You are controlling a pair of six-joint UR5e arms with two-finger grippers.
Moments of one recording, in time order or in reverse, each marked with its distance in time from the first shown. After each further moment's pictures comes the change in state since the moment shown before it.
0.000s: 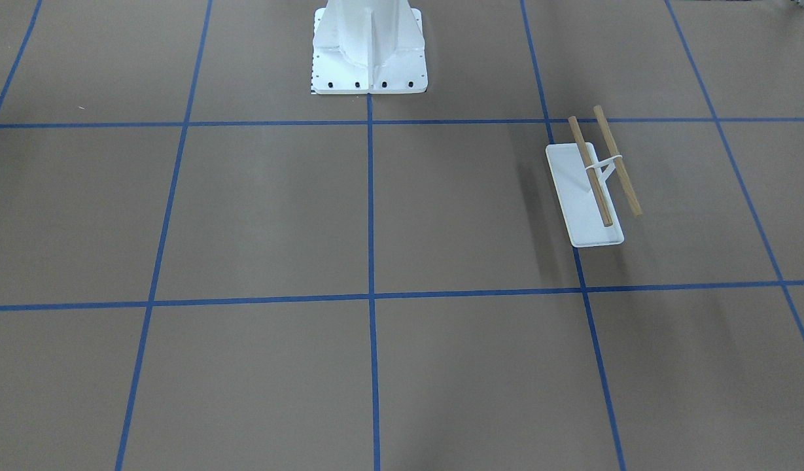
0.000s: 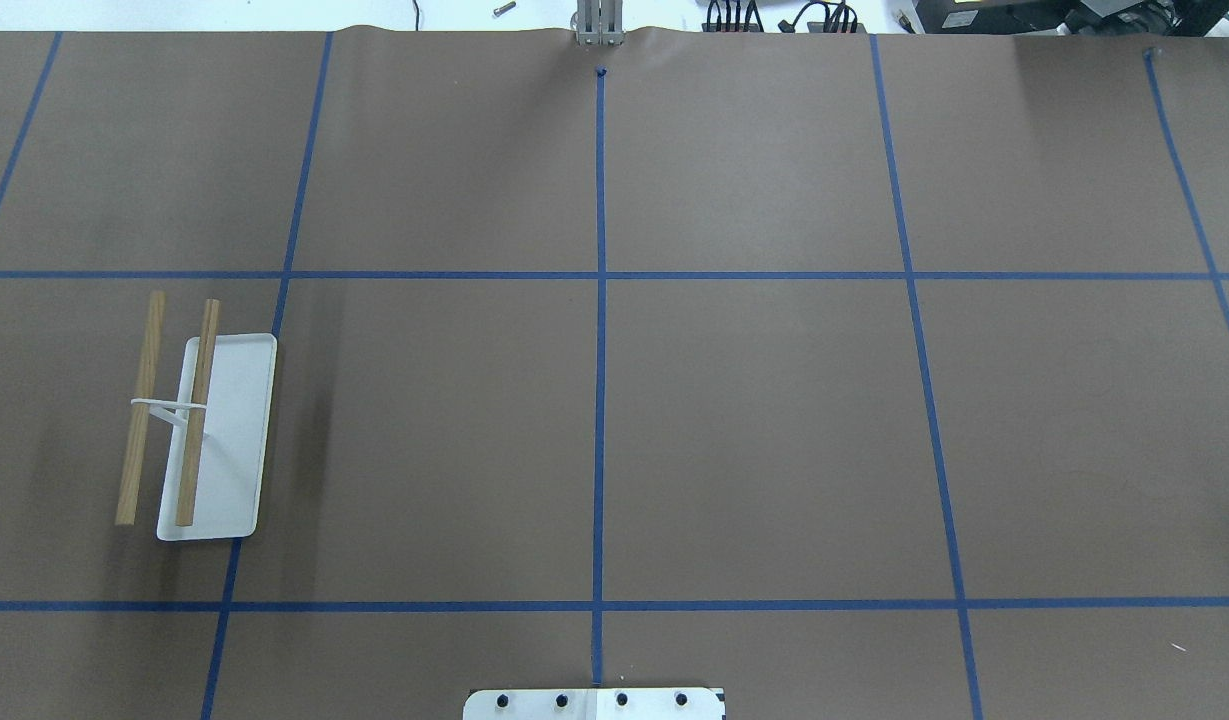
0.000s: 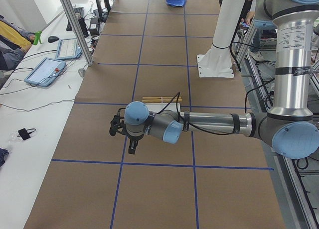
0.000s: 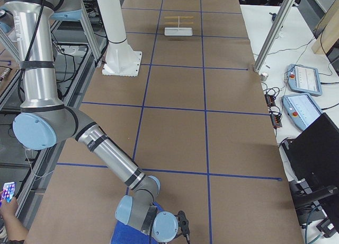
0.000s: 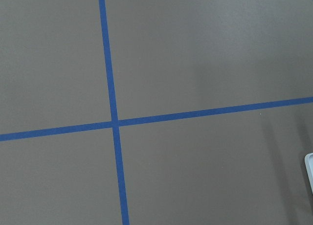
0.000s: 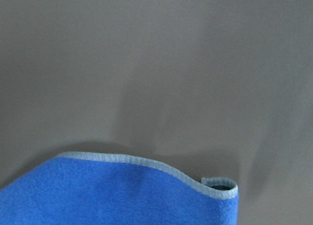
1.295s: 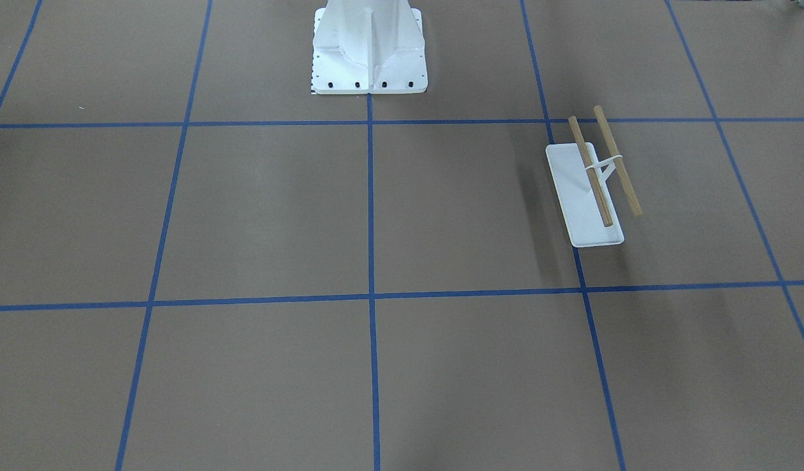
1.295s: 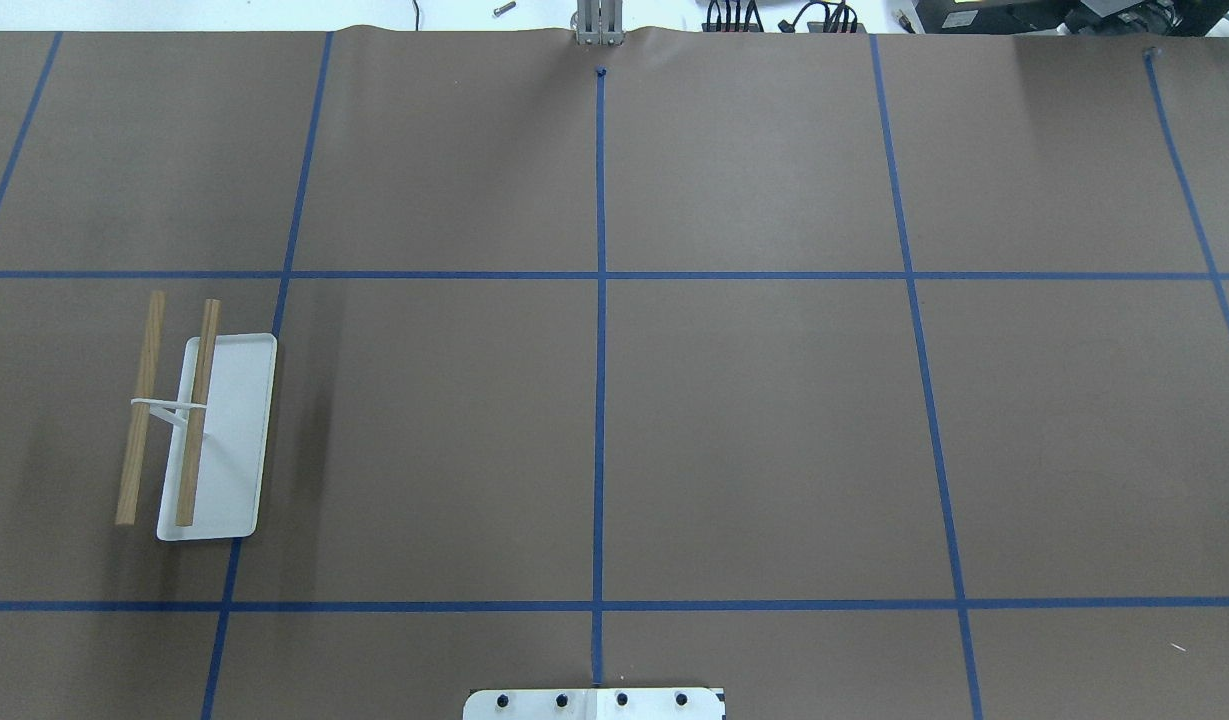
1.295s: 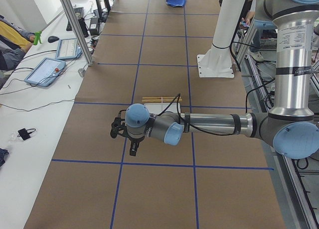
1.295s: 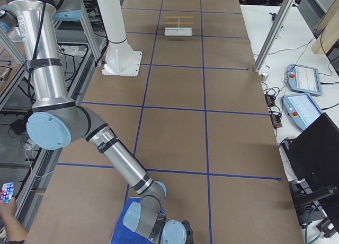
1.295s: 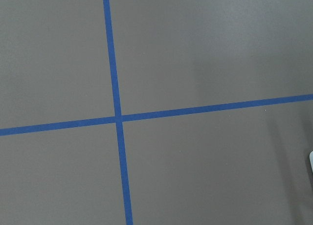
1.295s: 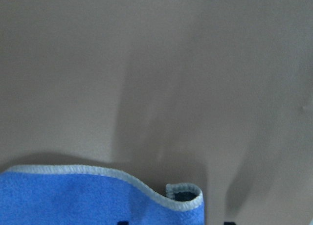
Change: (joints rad) left arm 0.000 0.008 0.009 -0.002 -0.003 0.004; right arm -0.001 0.116 -0.201 0.011 -0.018 0.013
